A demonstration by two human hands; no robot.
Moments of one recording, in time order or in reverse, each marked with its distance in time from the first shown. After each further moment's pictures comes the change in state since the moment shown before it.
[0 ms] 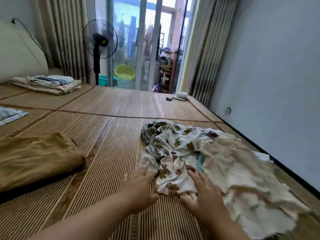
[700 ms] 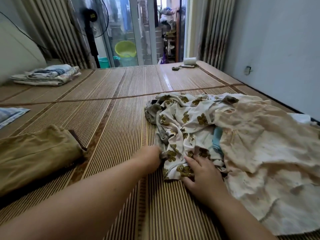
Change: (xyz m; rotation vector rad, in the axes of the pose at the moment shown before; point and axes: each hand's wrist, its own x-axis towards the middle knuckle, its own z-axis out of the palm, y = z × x) left_hand 0.111 -0.006 0.025 -0.016 -0.127 -0.123; right_hand 0.062 0.023 0.072 -0.001 -0.088 -0.016
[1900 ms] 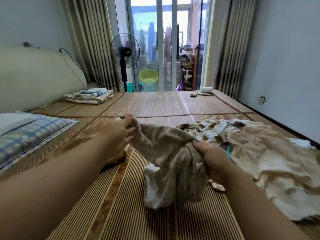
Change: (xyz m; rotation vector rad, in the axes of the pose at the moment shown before) left_hand -0.189 -0.067 -0.163 -1.405 0.410 -0.054; right_hand -0.063 -0.113 -0.109 1.366 -0.170 0.007
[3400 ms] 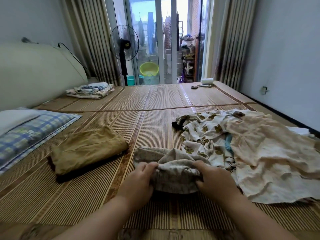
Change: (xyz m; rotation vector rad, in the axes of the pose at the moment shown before) left_hand -0.069 -0.149 -0.006 1.271 -0.193 0.496; right_hand -0.043 0.075 -0.027 -1.460 0.124 -0.505
